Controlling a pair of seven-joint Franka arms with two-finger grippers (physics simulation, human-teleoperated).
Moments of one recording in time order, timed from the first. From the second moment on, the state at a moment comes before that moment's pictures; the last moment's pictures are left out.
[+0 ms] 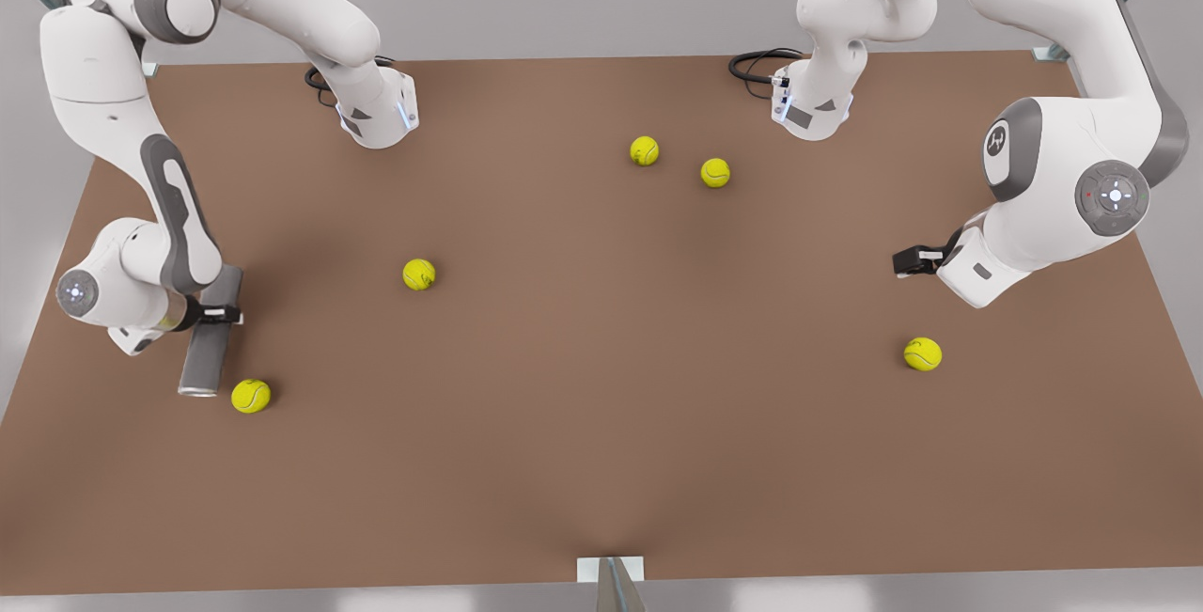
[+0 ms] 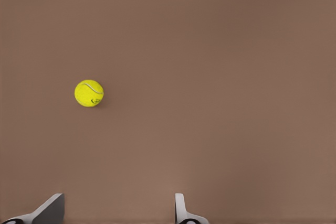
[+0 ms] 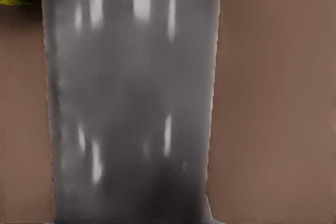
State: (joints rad) left arm -0.14 0.20 0.08 -1.50 0.00 1.52 -0.04; right arm -0.67 0.51 0.26 -1.95 -0.23 2.25 -0.31
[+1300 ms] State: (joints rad) left arm -0.14 0.20 0.08 -1.50 0.00 1.51 -0.04; right arm -0.14 0.51 0.42 -1.71 -0.22 2.12 -0.16
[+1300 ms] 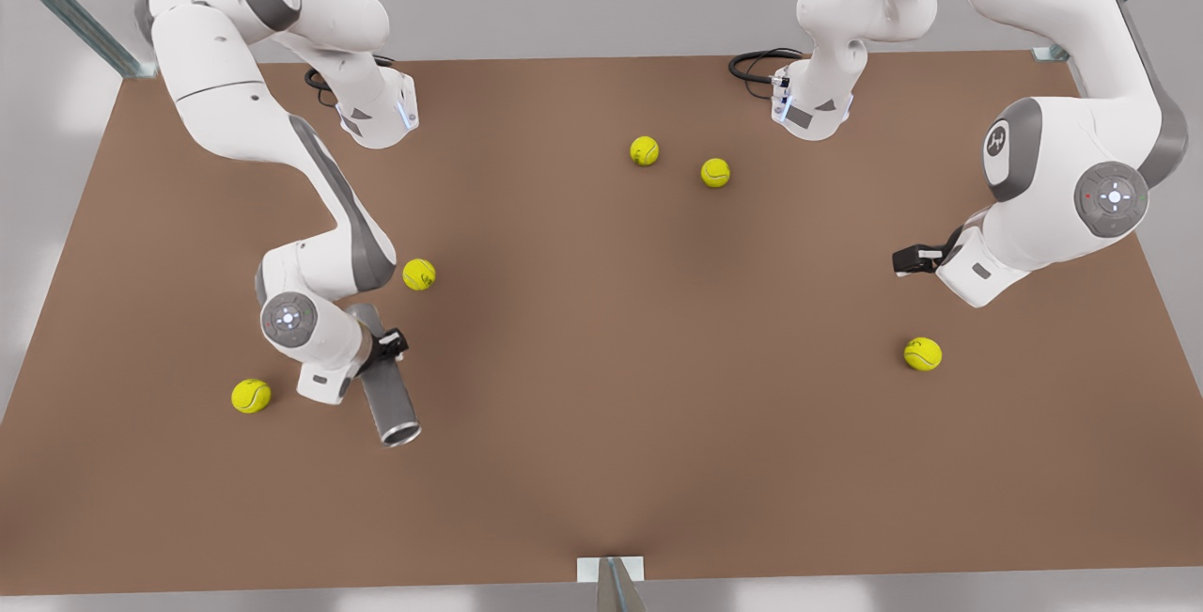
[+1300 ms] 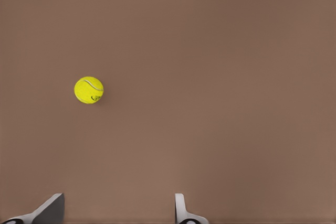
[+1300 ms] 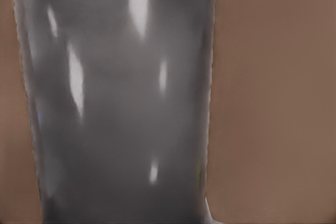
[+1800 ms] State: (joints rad) left arm -0.14 0.20 0.08 -1.51 0.00 1.50 -0.04; right arm 0.17 0.62 0.42 -1.59 -0.26 2.18 -0.44
